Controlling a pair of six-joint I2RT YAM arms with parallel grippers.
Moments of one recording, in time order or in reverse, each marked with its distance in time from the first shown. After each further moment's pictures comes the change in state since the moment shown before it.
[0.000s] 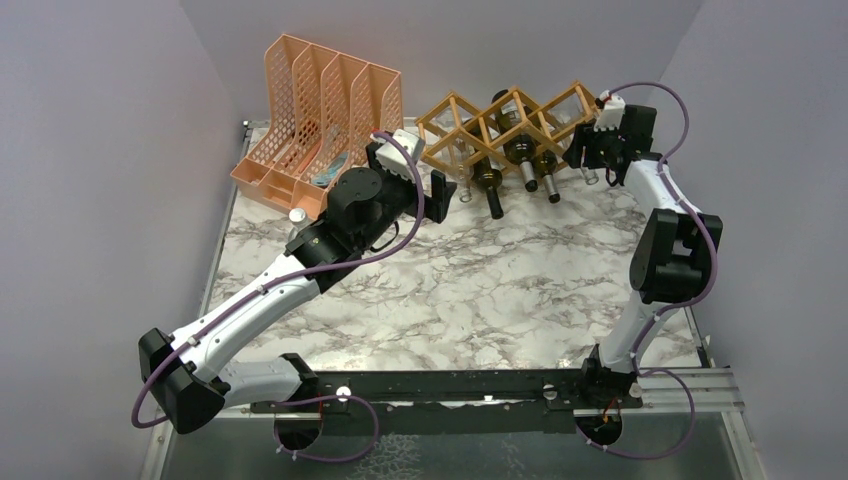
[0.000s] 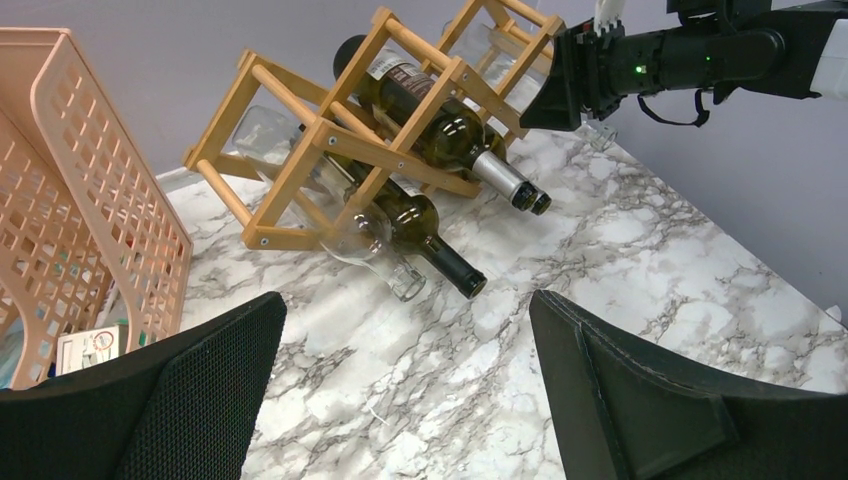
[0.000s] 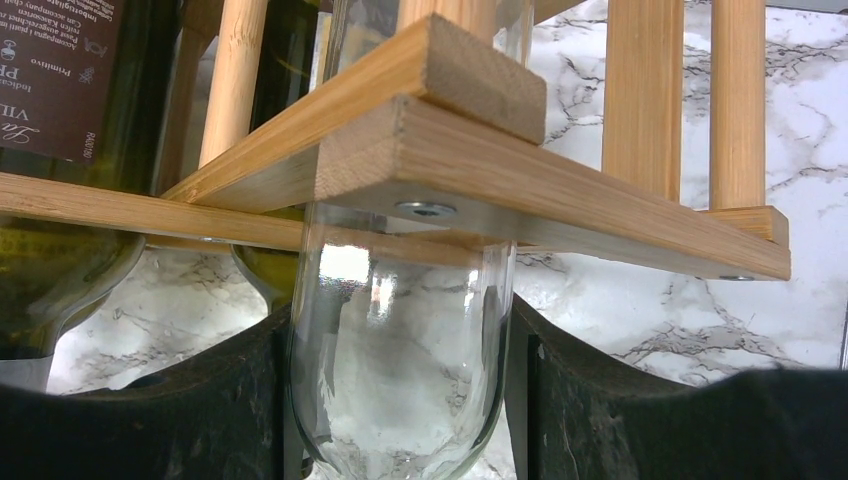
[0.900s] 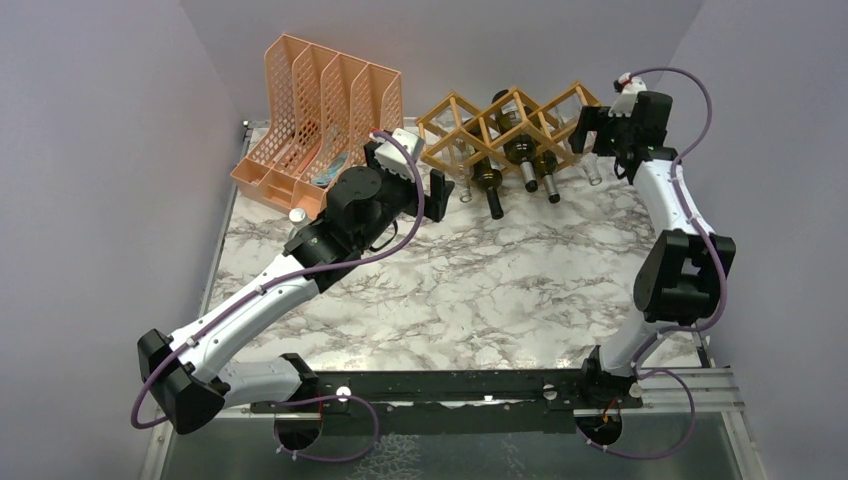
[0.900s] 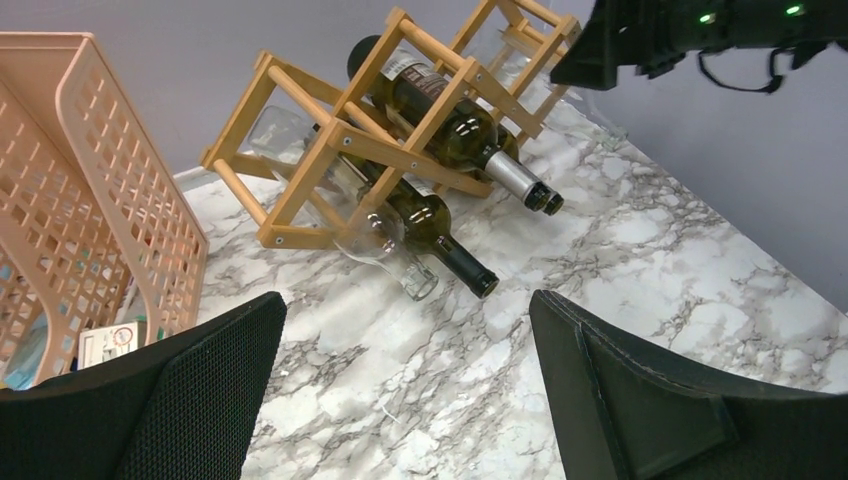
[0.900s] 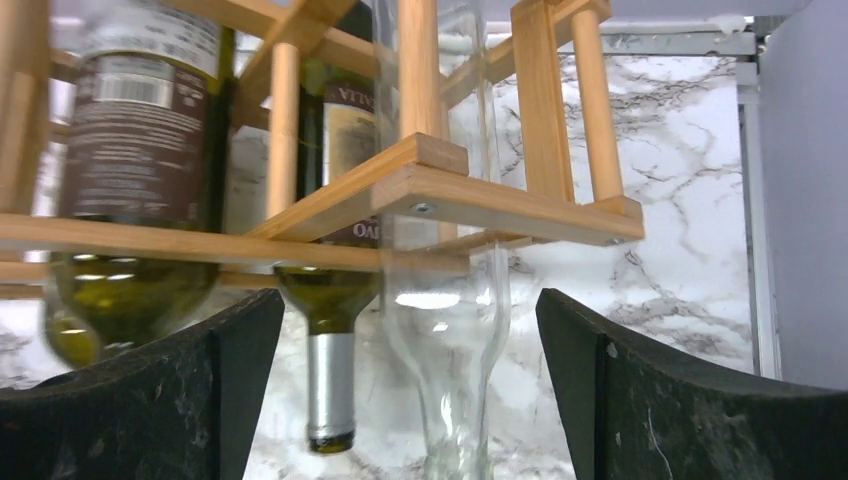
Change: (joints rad) left arm 0.000 -0.001 0.011 -0.020 -0.019 0.013; right arm 0.006 -0.107 0.015 -0.025 0.117 0.089
